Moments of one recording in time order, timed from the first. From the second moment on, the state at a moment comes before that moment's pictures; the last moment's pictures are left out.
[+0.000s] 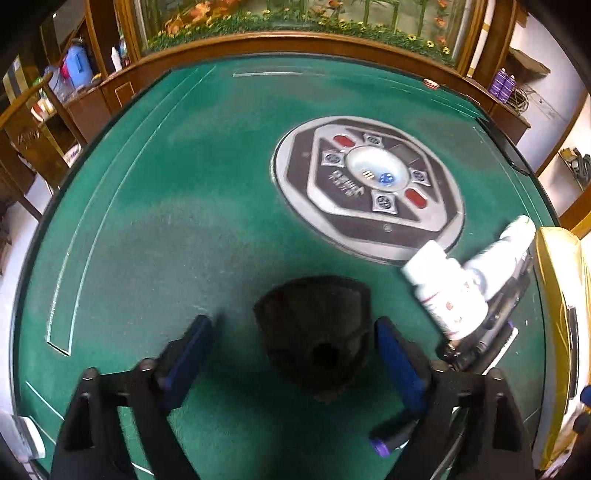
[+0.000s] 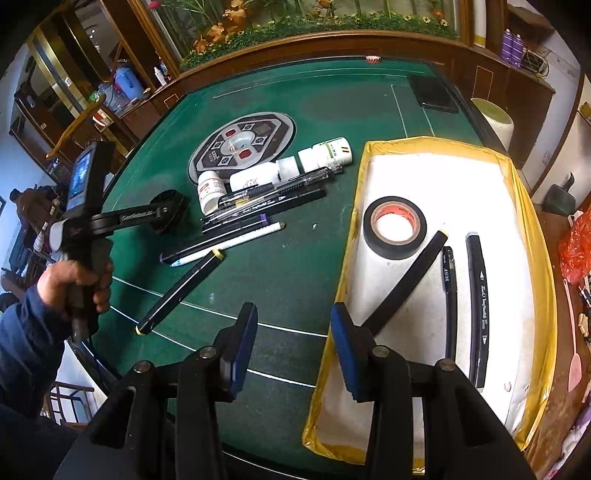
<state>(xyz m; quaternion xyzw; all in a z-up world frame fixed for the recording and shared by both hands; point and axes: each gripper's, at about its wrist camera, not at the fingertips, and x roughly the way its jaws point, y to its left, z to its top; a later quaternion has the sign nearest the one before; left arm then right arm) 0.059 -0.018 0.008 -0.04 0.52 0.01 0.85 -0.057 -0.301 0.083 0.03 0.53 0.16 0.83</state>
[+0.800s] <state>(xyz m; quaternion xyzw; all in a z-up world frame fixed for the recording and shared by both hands) -0.026 0.054 0.014 -0.05 0.51 -0.06 0.86 -0.018 -0.146 0.024 0.02 0.63 0.18 0.76</state>
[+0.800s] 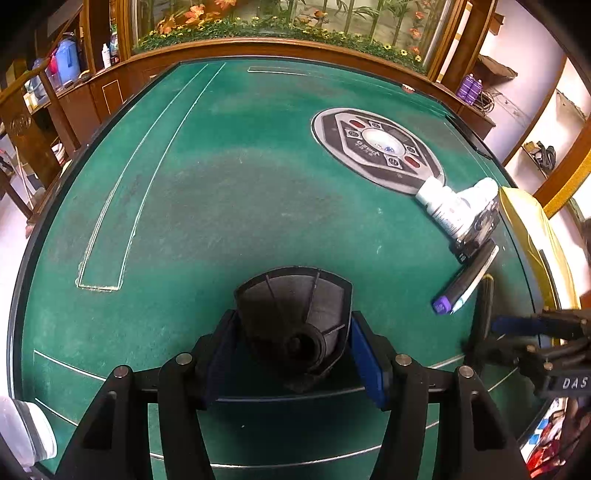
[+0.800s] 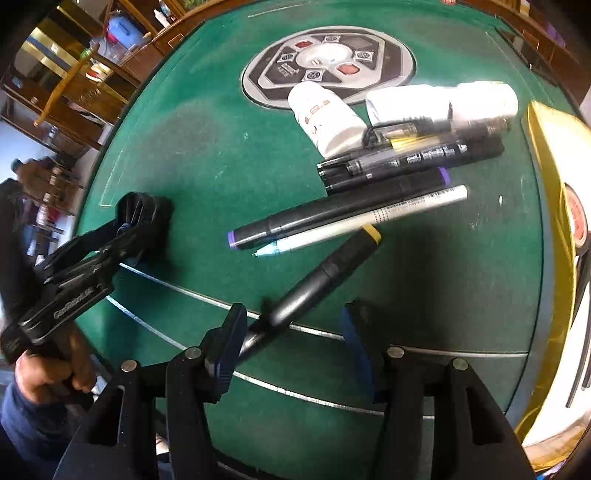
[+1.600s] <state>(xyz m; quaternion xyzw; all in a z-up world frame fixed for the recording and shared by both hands) -0.020 0.047 0.010 -0.05 0.50 -0.07 0.86 -0.013 -0.151 0.024 -0.13 0.61 0.15 0.77</state>
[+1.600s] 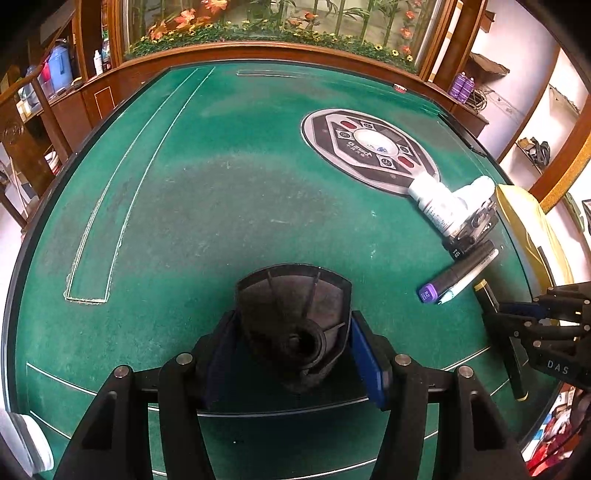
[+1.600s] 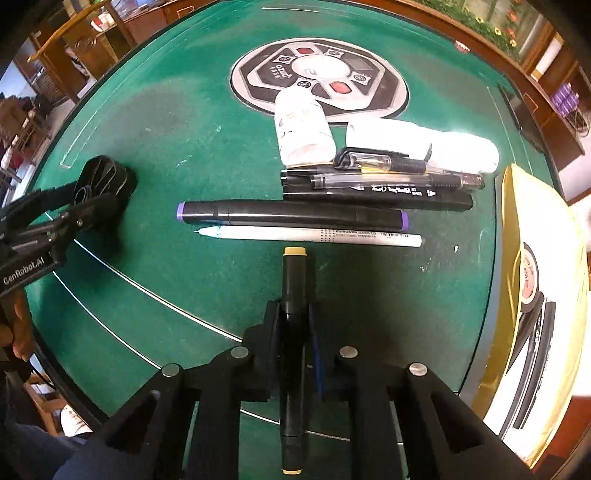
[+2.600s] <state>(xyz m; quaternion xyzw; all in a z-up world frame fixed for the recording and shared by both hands) -0.043 -0.048 0.073 -0.04 0.44 -0.11 0.89 -0.042 -0.252 0.087 0.04 0.54 0.20 0.81</state>
